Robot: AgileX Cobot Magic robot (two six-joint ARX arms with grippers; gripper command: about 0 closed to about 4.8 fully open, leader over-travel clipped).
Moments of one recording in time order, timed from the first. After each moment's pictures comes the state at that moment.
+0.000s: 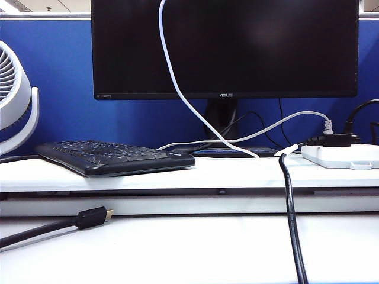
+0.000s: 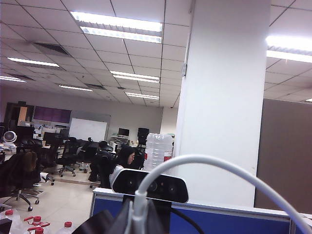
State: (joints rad) left arm -0.41 1.53 1.49 1.06 0.84 -0.82; right arm 0.52 1.67 1.85 0.73 -0.94 0.60
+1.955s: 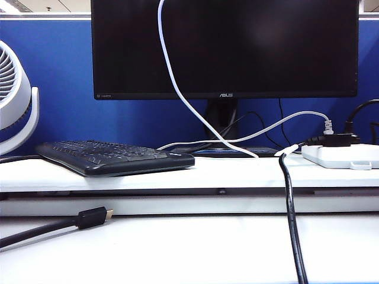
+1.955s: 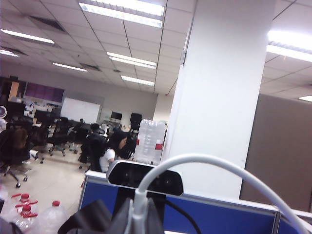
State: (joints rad) left arm -0.40 1.53 1.48 1.13 0.84 -0.82; right arm 0.54 1.65 1.86 0.57 -0.97 0.42
